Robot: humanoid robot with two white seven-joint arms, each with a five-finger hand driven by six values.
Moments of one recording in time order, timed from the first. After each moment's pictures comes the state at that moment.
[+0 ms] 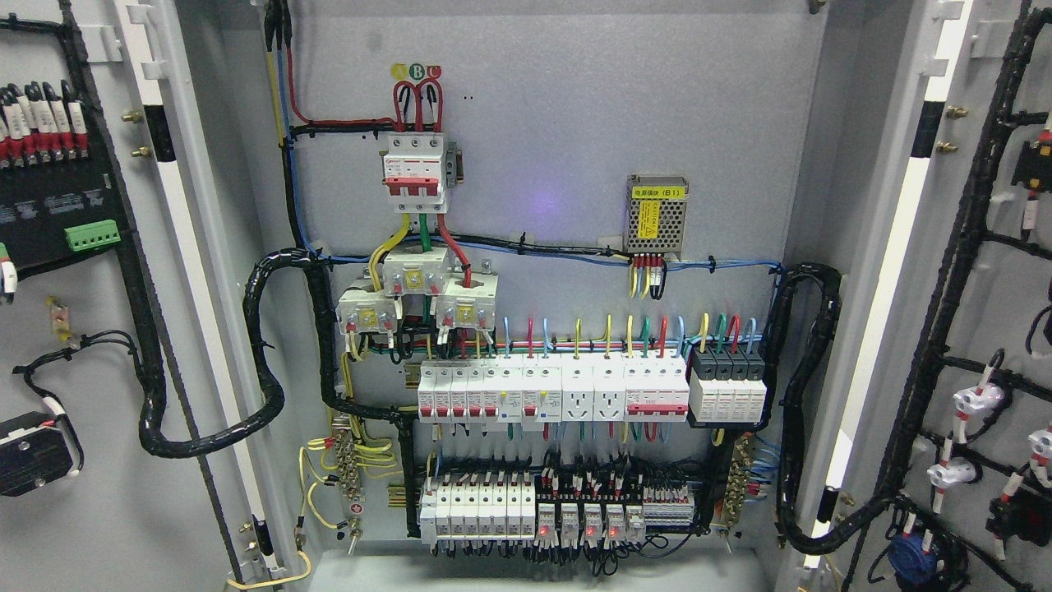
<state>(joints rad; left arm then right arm) 0.37 0.70 0.34 -1.76 0.95 -0.49 -0.03 0.43 -0.52 -0.43 -1.94 -1.14 -0.44 0.61</state>
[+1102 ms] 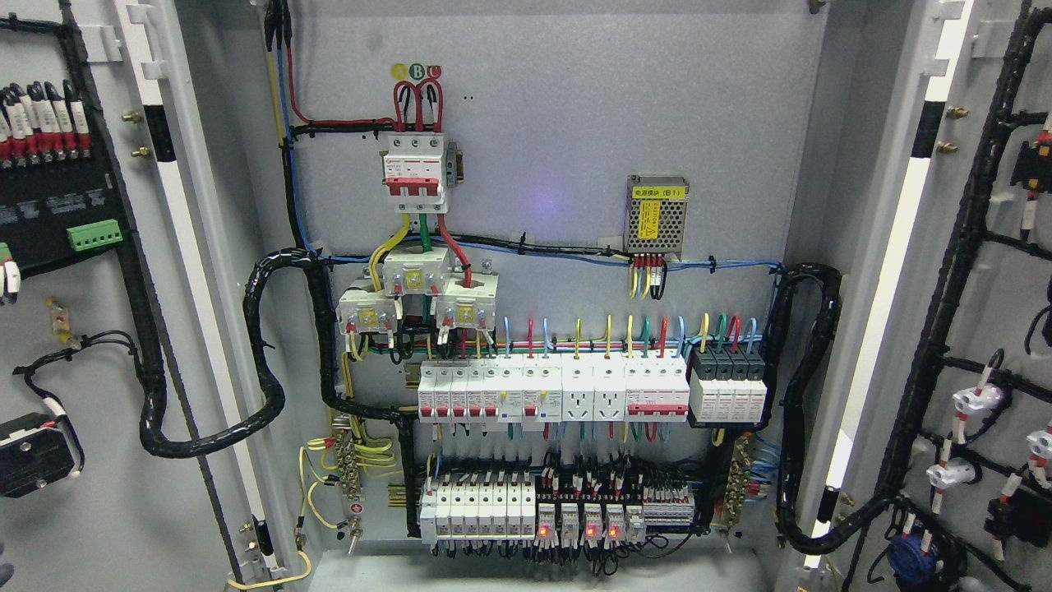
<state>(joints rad) 0.50 0.67 0.26 -1.91 0.88 -0.50 -0.05 0.48 -0.52 -0.20 -2.00 -0.97 -0.45 0.61</state>
